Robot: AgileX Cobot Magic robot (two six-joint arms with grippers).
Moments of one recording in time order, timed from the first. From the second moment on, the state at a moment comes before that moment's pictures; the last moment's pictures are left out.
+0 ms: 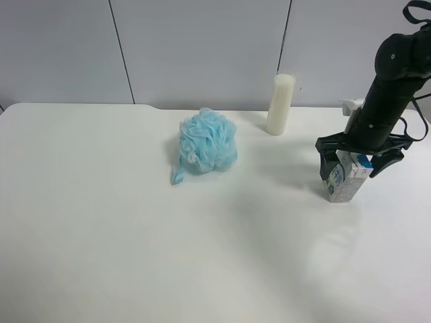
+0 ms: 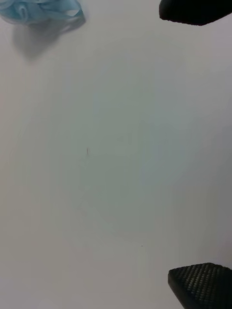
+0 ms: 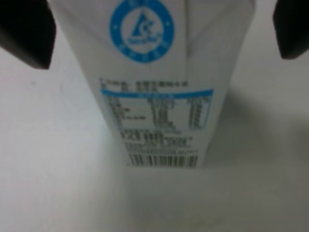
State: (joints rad) left arm -0.02 0.00 -0.51 -0.03 1.06 0.02; right arm 0.06 1.90 -1.19 0.03 0.91 0.06
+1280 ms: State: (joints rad) left arm -0.02 0.00 -0.51 -0.03 1.06 0.02; right arm 0.05 1.56 -1.19 0.13 1.08 -0.03
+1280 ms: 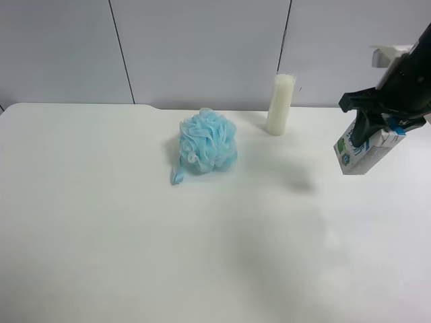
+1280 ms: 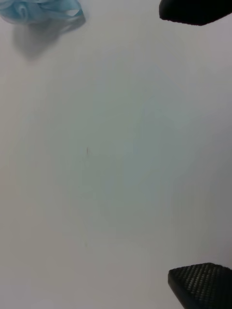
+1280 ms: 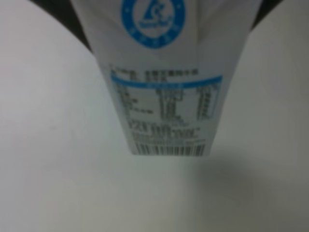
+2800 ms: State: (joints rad) left arm -0.25 0.42 -0.68 -0.40 1.02 0.34; right arm 0.50 1.40 -1.19 0.68 1.11 -0.84
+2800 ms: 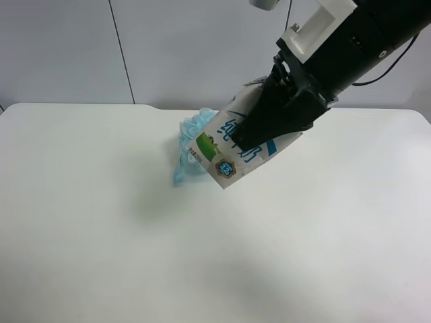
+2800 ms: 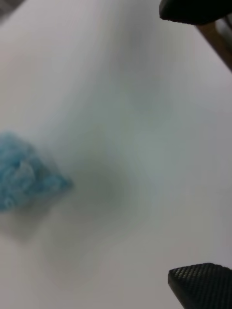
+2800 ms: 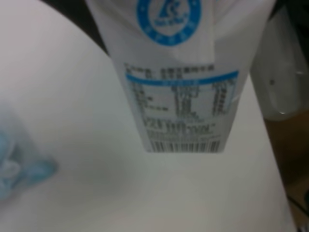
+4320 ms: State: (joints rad) left arm -0.58 1.07 -0.88 -0.61 0.96 0.68; right arm 0.65 1.44 -1.19 0.85 1.15 -1.22
